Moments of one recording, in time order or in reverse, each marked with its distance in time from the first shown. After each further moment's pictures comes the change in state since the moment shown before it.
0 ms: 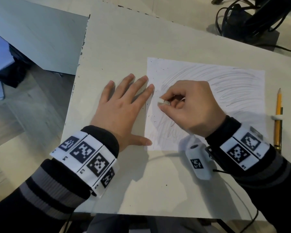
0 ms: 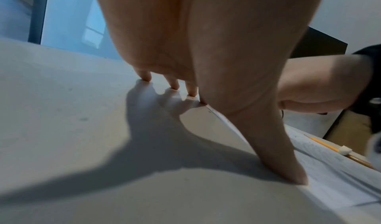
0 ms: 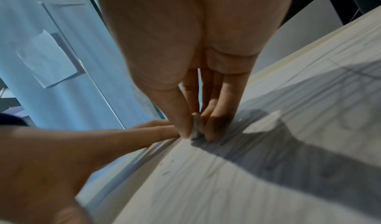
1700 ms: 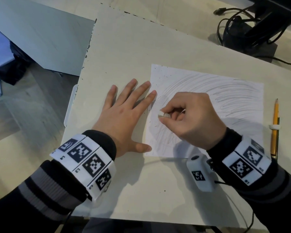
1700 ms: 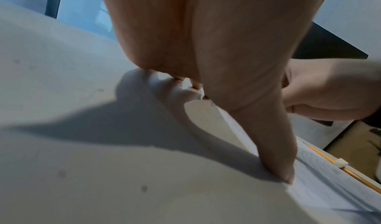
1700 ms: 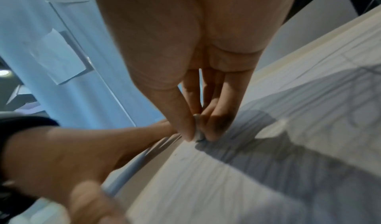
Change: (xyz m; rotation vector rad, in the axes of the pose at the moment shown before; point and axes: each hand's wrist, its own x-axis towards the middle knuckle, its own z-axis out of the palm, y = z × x) left_hand -0.001 -0.003 0.008 -0.082 0.007 0.026; right_hand -0.007 0.000 0.001 0.001 -0.035 -0.067
